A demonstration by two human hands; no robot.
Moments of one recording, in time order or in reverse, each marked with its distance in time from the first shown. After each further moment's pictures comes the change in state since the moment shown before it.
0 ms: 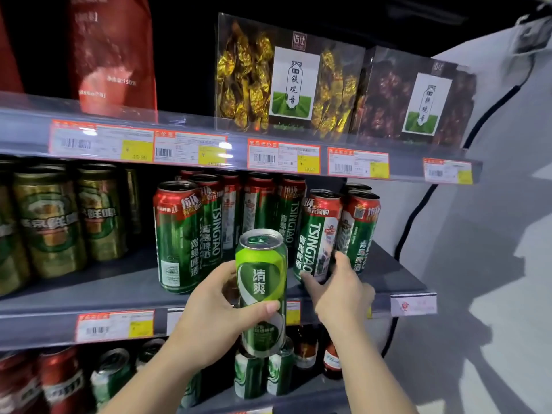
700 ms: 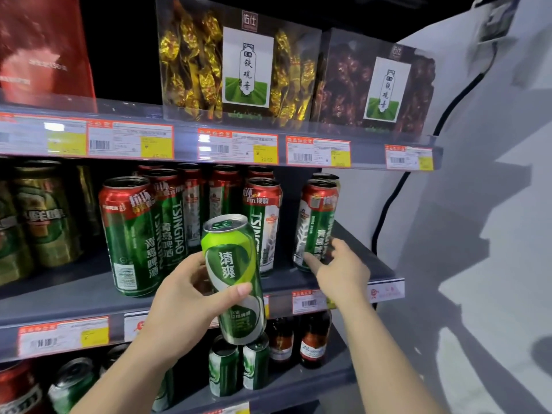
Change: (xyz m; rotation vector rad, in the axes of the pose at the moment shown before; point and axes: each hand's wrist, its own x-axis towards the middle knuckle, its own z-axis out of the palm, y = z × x) left_hand 0.009 0.014 0.019 -0.112 0.050 -0.055; right_hand 0.044 0.043 -0.024 0.114 -0.083 -0.009
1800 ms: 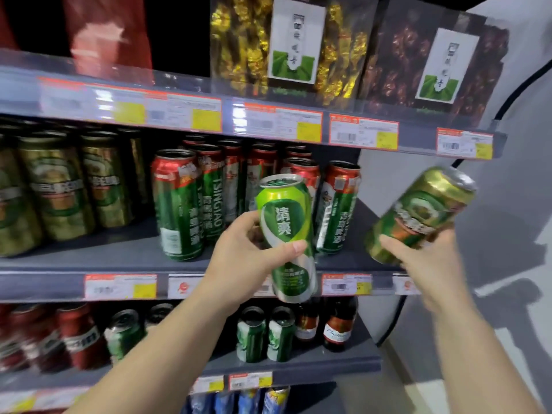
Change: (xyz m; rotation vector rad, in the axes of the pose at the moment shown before) left_hand 0.010 0.014 0.022 -0.135 -0.004 -0.044; right_hand -0.001 0.034 -0.056 0.653 0.106 0.007
